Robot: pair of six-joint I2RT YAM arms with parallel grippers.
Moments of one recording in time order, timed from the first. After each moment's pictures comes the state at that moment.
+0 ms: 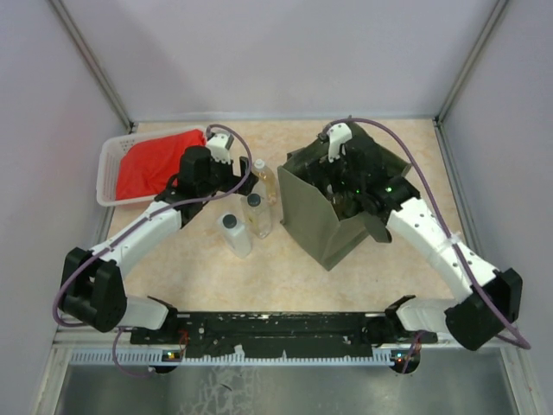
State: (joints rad) left arm -0.44 1.38 0.96 0.03 0.11 -0.18; right arm 0.51 1.28 1.15 -0.42 0.05 -0.09
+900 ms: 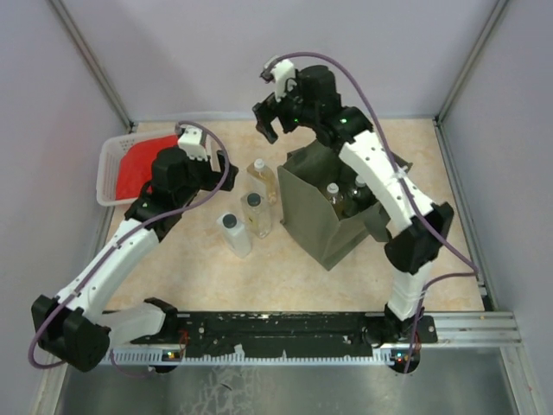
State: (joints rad) left arm -0.44 1.14 1.00 -0.15 -0.07 -0.20; right arm 0.60 1.81 2.04 -0.55 -0.19 -0.21
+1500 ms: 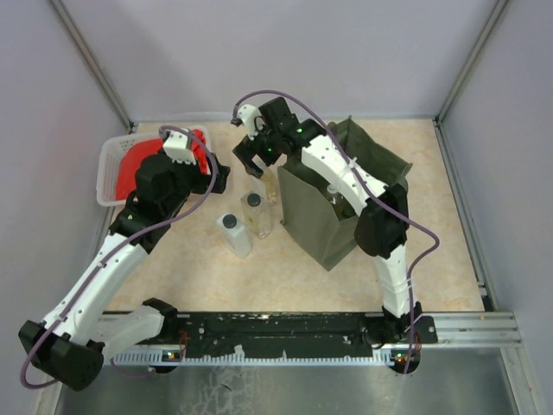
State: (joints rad) left arm -0.44 1.01 1.00 -0.21 -0.10 -0.20; right arm 0.68 2.11 2.14 -0.75 -0.21 -0.29
